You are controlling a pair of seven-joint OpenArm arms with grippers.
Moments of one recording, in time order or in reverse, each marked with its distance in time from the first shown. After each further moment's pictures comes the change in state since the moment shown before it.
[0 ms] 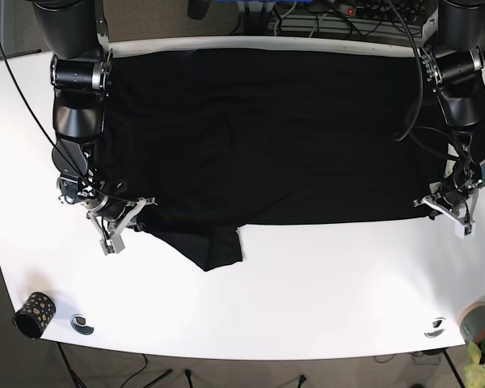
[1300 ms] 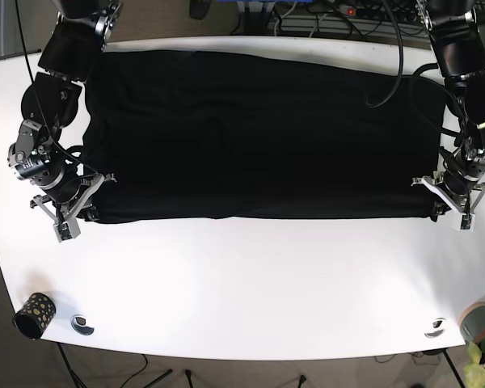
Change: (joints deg) left arm 18.7 0.4 -1.2 35.5 -0.7 -0.7 4.3; right arm -20.0 -0.5 19.5 49.6 0.9 0.9 -28.3
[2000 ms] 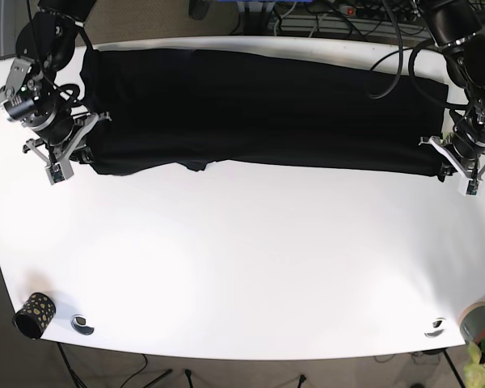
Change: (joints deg) left arm 10.1 5.0 -12.2 14.9 0.4 -9.5 16.0; right arm -19.2 -0.3 7.0 17.2 12.5 0.0 -10.7
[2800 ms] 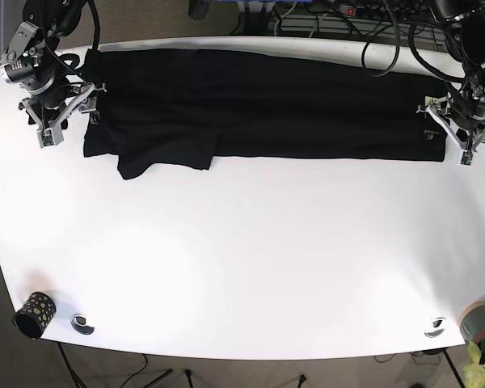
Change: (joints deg) left arm 7.1 -0.4 -0.1 1.6 0.3 0.0 0.8; right arm -6.1 -5.3 8.2 2.5 0.0 -0.2 -1.0
